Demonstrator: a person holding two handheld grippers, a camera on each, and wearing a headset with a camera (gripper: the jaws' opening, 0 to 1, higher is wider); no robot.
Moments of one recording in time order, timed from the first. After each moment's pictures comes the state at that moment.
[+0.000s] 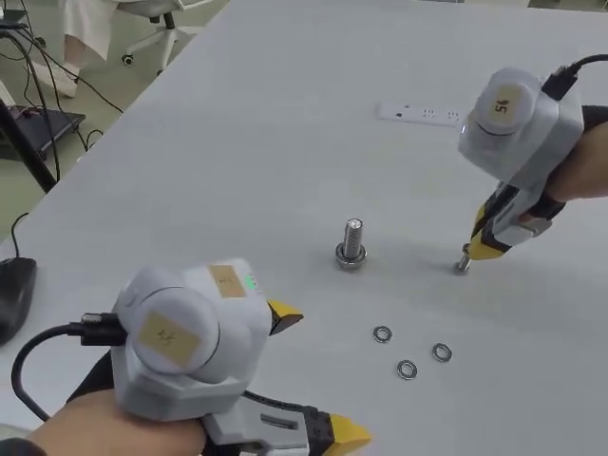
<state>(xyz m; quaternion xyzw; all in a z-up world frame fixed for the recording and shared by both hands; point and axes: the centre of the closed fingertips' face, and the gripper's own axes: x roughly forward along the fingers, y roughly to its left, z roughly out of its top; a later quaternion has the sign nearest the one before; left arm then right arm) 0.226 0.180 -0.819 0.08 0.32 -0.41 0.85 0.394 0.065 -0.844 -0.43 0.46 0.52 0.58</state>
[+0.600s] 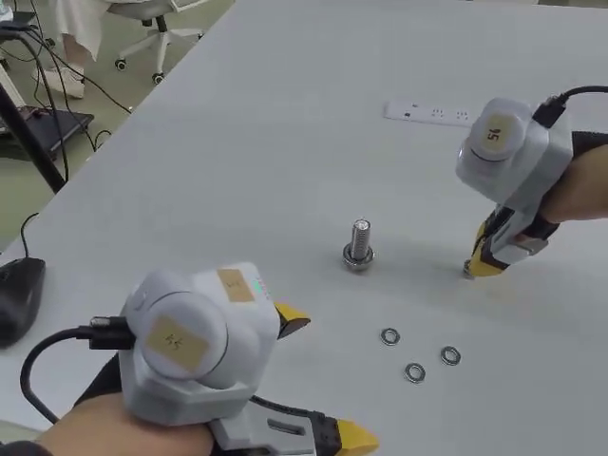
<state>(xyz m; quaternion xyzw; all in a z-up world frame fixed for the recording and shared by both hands) 0.225 0.182 -0.823 0.08 0.32 -0.41 0.85 0.388 0.069 -0.866 -0.43 0.47 0.52 0.57</state>
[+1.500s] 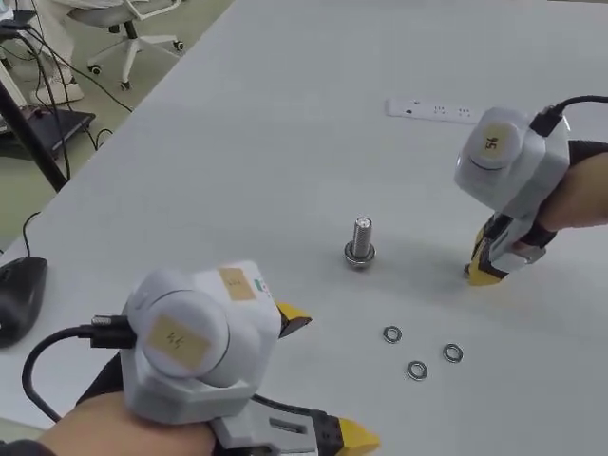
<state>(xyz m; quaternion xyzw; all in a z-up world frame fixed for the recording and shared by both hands) 0.225 0.176 -0.824 0.08 0.32 -0.41 0.85 0.385 0.065 -0.872 -0.42 0.48 0.52 0.57</state>
